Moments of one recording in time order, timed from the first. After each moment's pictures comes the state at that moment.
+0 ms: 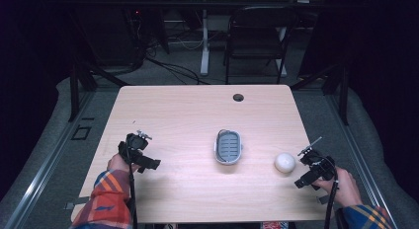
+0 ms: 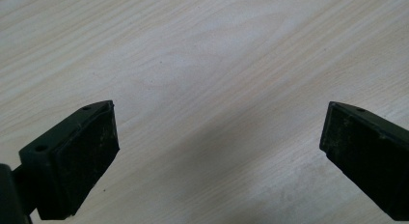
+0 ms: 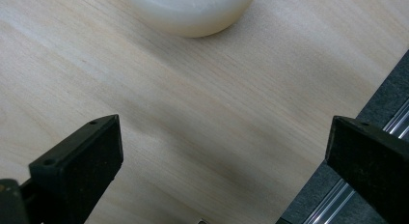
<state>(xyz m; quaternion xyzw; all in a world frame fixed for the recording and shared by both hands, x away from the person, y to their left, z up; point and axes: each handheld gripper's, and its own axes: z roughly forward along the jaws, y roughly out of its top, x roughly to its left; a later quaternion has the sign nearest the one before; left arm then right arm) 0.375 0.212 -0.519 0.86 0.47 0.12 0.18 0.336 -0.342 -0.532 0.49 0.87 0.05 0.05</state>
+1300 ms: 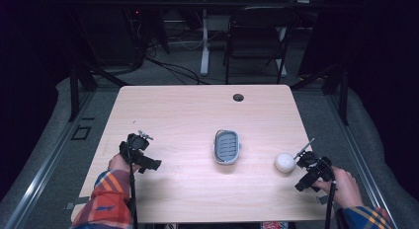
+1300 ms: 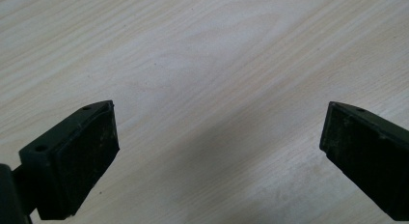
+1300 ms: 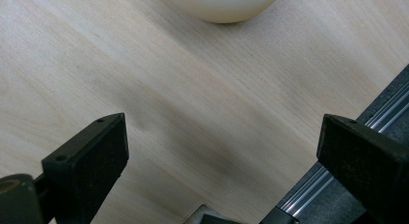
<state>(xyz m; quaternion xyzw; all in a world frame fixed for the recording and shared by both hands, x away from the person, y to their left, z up) 0.374 0.209 -0.519 0.86 0.46 0.12 0.18 0.332 -0.330 -0.530 0.44 0.90 0.01 0.05</state>
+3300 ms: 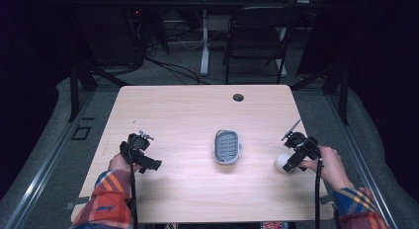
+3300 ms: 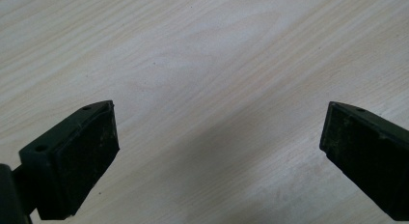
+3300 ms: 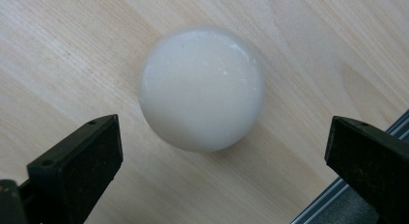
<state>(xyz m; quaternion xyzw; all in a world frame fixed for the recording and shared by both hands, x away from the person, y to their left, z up) 0.375 0.208 -0.520 0.86 0.46 0.12 0.18 0.390 -0.302 -0.510 0.41 0.91 0.02 0.05</state>
